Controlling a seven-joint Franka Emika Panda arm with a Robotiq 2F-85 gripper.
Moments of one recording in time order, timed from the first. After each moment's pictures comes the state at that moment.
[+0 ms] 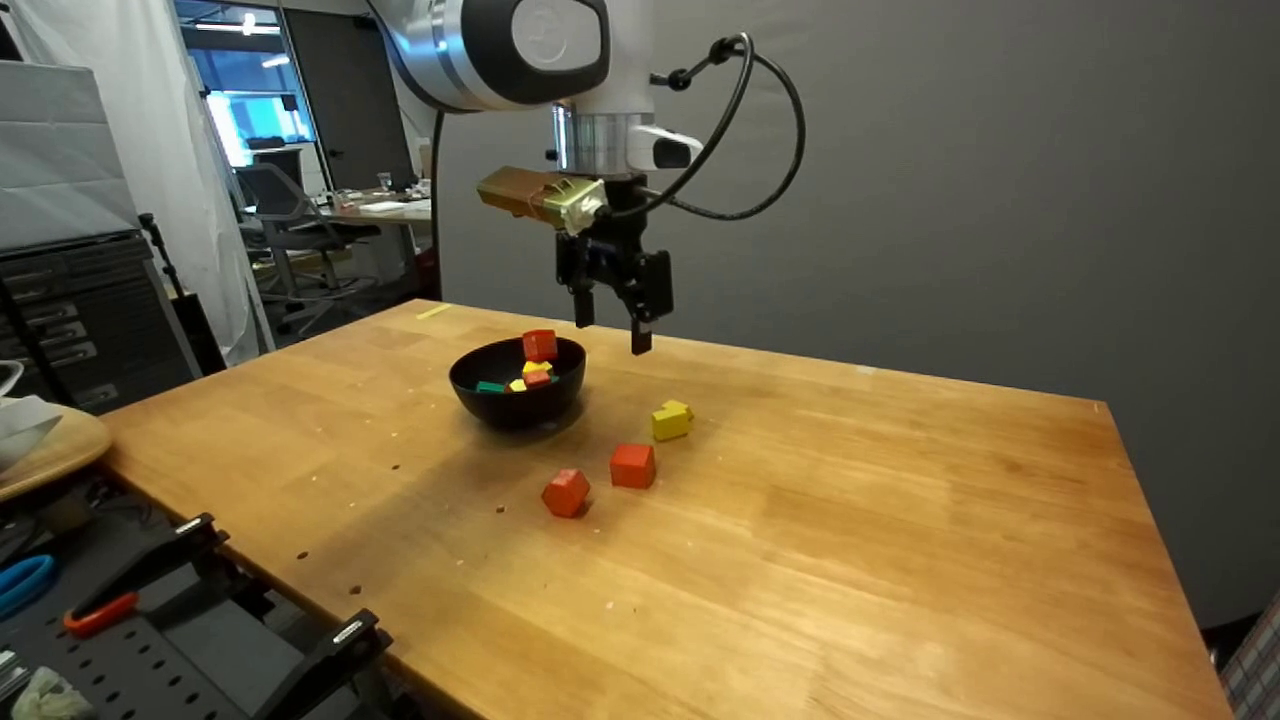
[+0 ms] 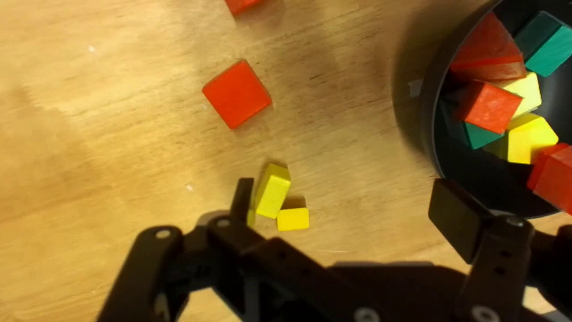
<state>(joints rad) -0.13 0.26 -0.07 -2.23 0.13 2.48 -0.04</state>
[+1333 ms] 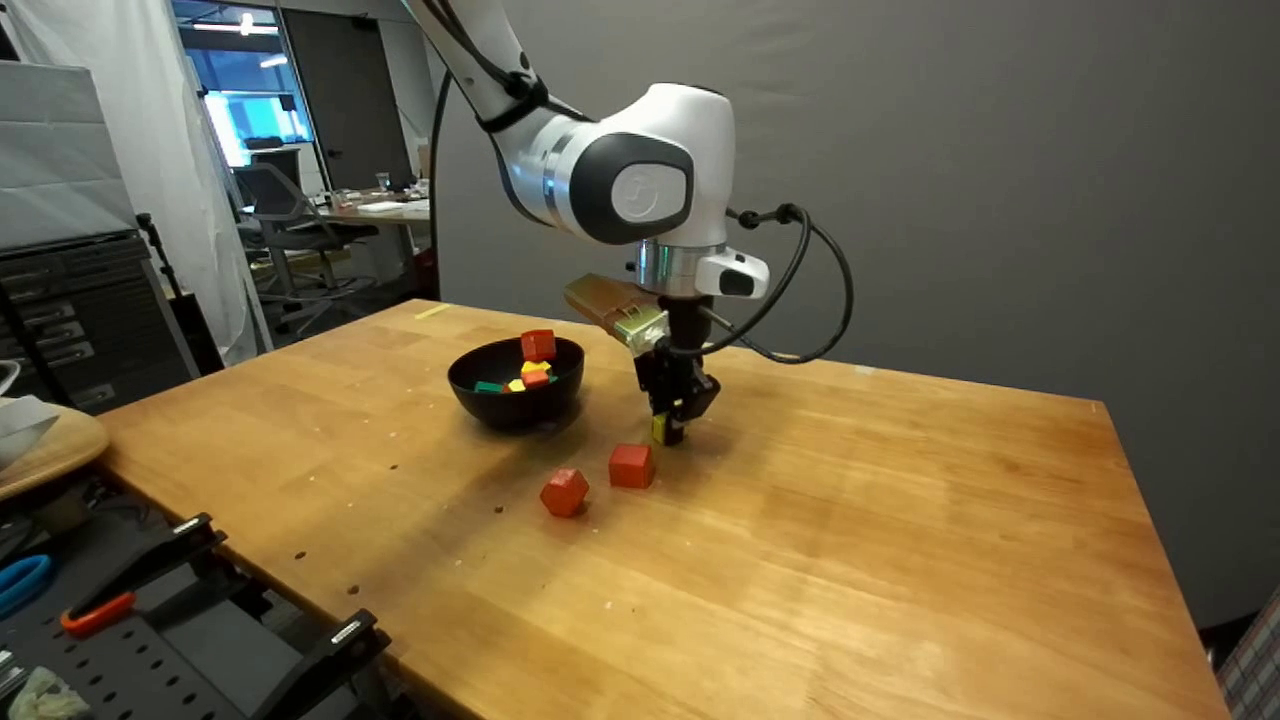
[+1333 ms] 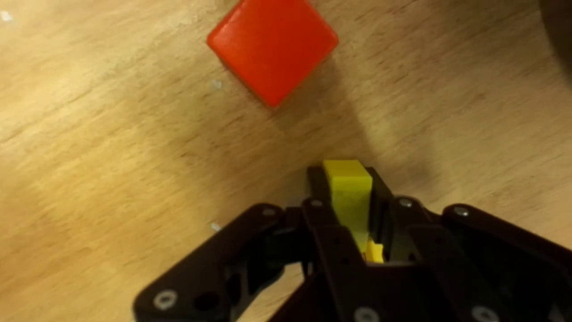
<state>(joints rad) -0.19 0.62 -0.07 -1.99 0.20 2.54 0.03</state>
